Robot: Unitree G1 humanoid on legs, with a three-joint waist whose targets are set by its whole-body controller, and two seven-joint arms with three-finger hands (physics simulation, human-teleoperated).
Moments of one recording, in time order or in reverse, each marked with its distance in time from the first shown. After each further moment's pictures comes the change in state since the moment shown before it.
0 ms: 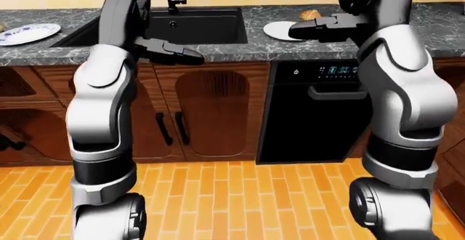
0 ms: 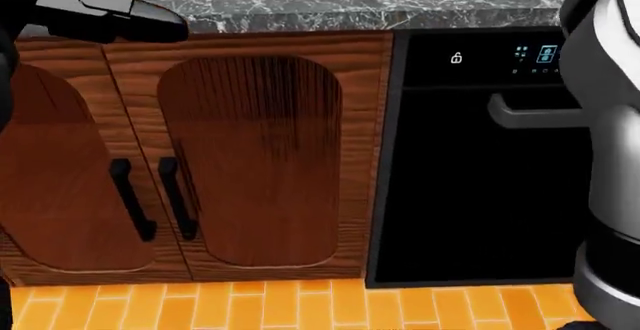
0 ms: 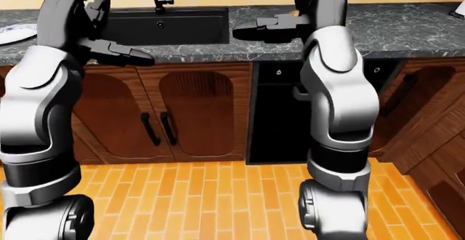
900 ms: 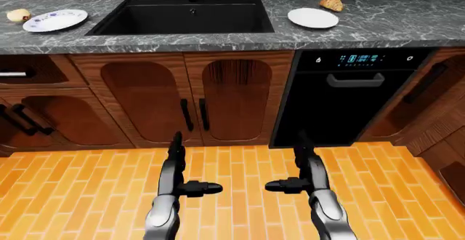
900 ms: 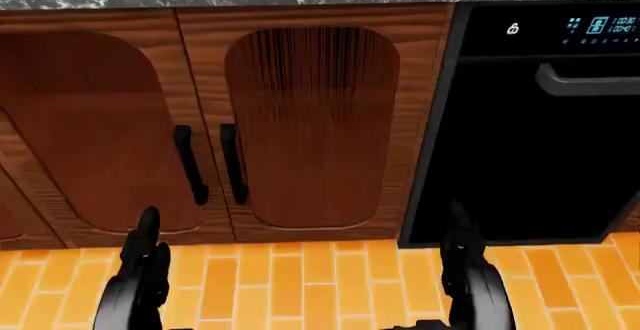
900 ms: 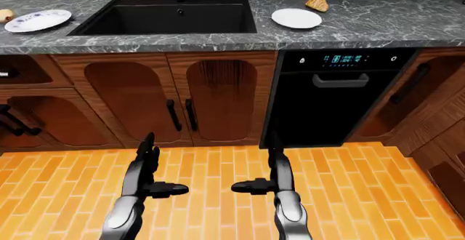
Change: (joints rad) left arm 0.918 -0.328 -0.109 0.219 0.002 -0.624 0.078; right arm 0.983 0.307 0.126 0.268 -0.182 -0.675 0.137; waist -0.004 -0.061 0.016
